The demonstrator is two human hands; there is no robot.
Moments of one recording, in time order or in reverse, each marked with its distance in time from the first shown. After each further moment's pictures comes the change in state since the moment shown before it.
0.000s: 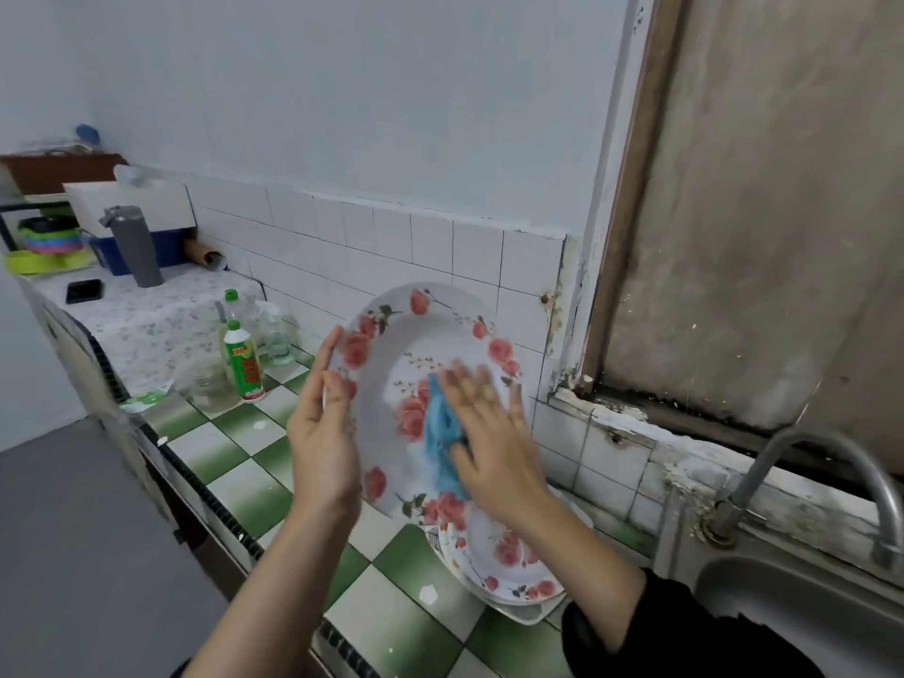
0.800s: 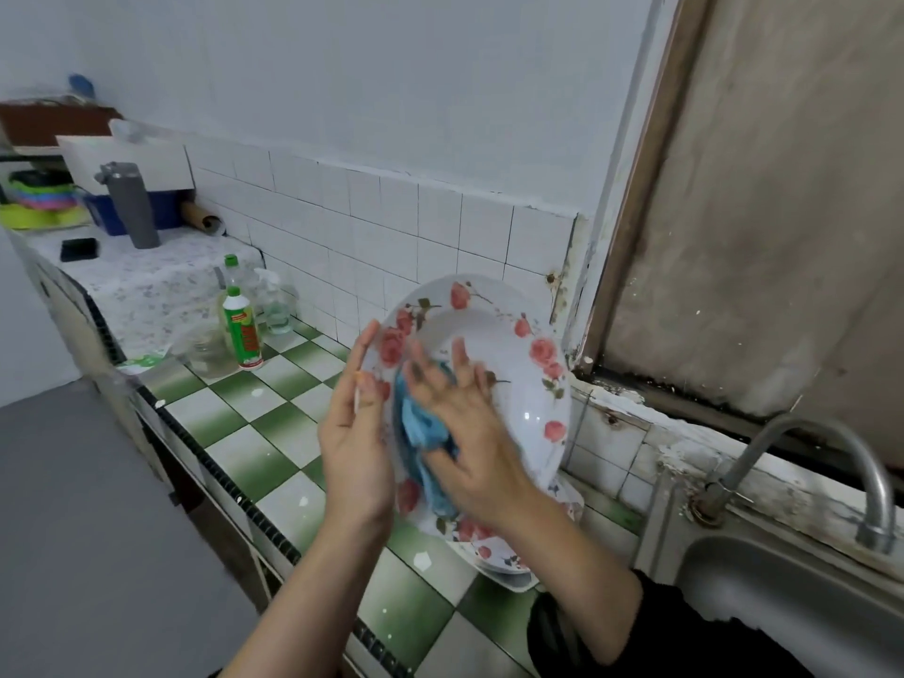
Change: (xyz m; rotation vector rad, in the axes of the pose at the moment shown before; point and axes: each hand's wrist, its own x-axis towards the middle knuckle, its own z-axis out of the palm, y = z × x) left_hand -0.040 0.001 0.005 -0.114 -0.082 0.020; right_hand -0.012 -0.046 -0.014 0.316 0.191 -0.249
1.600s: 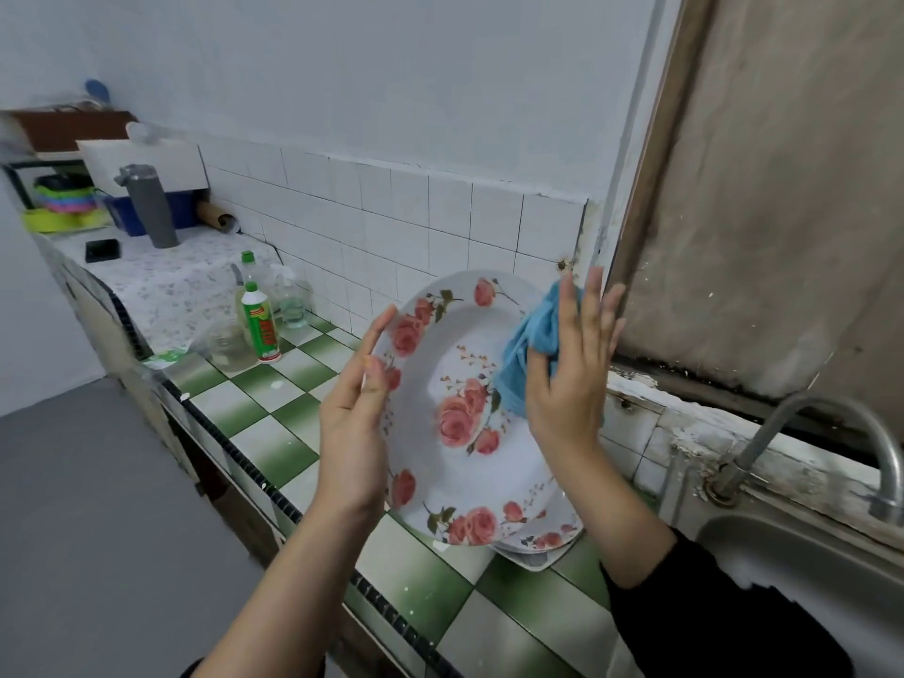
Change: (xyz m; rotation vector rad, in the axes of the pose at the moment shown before) left_hand -0.006 0.024 -0.015 0.093 -0.126 -0.006; right_hand 0.010 0.029 -0.036 -0.227 0.571 0.329
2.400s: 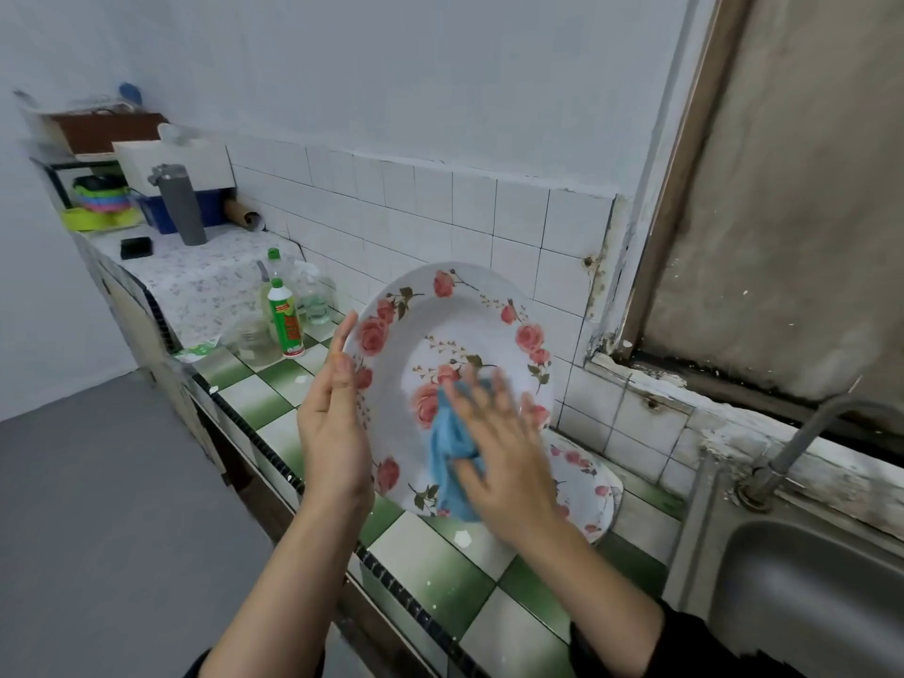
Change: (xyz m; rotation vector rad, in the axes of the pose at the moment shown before) left_hand 0.009 -0.005 -0.034 -0.025 0.209 0.003; right_hand -0.088 -0.027 0.023 0.036 -0.552 -0.200
